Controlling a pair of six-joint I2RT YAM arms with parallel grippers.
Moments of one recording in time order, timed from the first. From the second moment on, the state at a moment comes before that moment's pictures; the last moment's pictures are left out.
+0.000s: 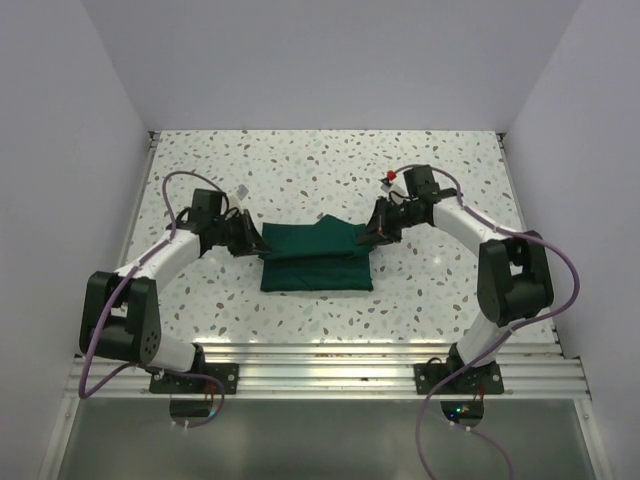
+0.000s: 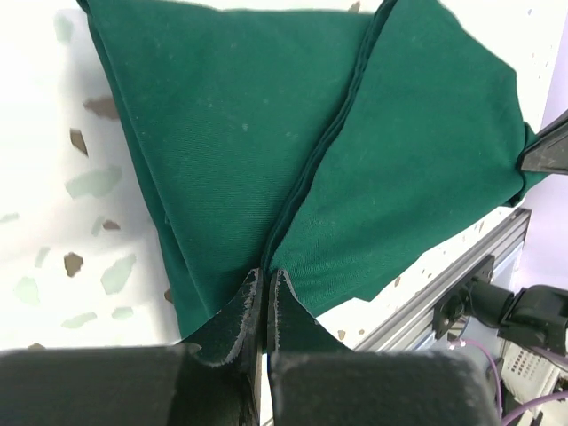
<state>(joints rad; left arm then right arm) -0.15 1.45 0.85 -0.33 0.57 -0.44 0.26 1.71 1.17 -0.54 -0.75 0.52</state>
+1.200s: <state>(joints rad) -0.16 1.25 0.75 -0.39 0.54 -0.40 0.34 1.75 1.29 -0.53 -0.67 0.37</state>
